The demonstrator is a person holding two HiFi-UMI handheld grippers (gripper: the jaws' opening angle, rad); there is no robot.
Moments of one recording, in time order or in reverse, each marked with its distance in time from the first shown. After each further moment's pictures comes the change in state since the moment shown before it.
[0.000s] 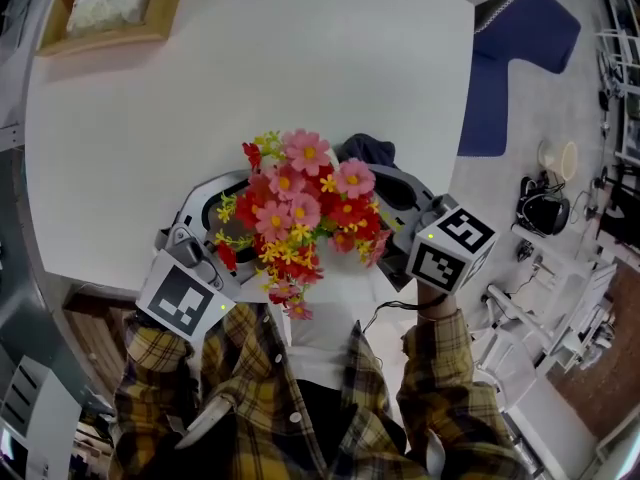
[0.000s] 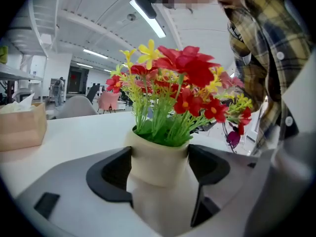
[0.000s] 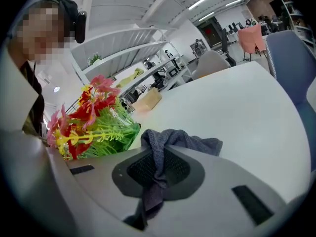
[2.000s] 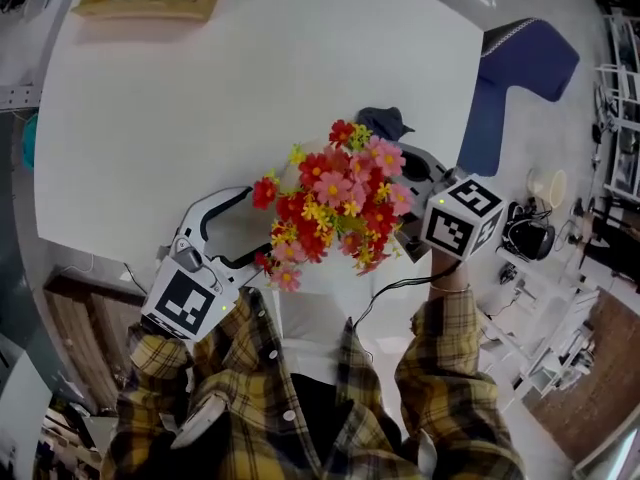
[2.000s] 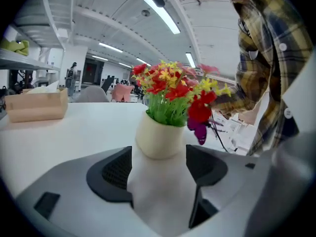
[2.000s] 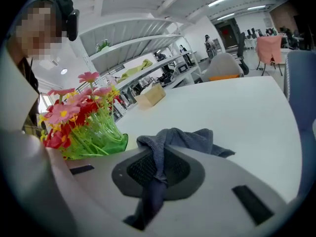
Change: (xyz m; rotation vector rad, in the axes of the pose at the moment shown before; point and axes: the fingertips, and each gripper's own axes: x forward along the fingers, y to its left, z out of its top) left arm -0.031 -0.027 -0.035 -0.165 0.056 0.122; right arm 0.009 -0.019 0.018 -0.158 0.077 0.020
